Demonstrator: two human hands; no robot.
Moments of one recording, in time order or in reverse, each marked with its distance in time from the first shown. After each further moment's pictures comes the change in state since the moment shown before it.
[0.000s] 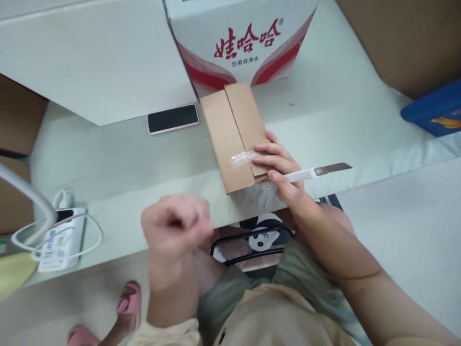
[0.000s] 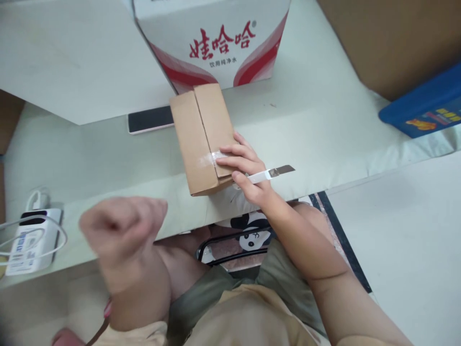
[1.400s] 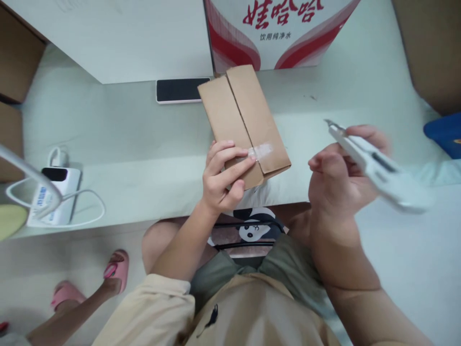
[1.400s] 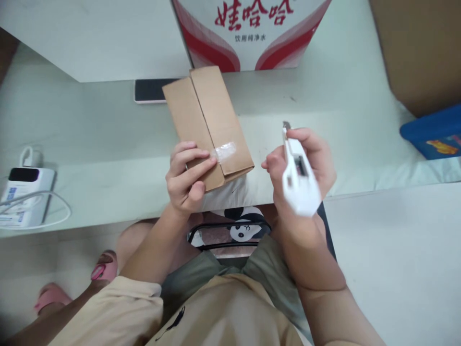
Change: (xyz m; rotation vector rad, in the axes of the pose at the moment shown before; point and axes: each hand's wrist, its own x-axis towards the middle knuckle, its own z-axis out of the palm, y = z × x) left_hand -0.010 -0.090 0.017 0.696 0.005 0.473; right_hand 0.016 -0.062 -0.011 0.063 0.467 0.126
